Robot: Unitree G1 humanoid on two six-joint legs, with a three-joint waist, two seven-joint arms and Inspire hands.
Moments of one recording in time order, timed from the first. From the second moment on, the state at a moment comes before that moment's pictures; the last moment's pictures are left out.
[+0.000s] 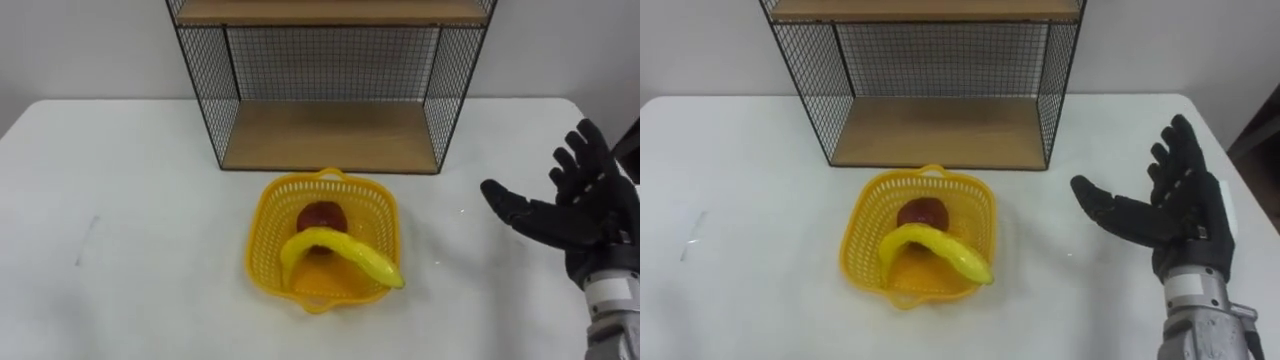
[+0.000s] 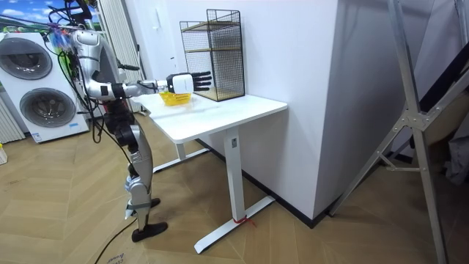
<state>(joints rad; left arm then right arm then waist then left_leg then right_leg) 0.33 0.23 0.43 -0.09 -0.17 -0.18 0.91 0.33 -0.30 -0.18 -0.21 0.46 -0.03 -0.08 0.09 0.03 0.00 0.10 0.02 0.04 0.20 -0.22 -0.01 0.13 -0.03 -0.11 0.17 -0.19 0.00</state>
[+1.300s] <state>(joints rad) 0.27 0.18 -0.10 0.06 -0.56 -0.20 0.08 0.28 -0.19 0.05 -0.01 0.49 -0.10 0.17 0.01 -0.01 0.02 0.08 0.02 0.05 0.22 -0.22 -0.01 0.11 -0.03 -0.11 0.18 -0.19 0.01</state>
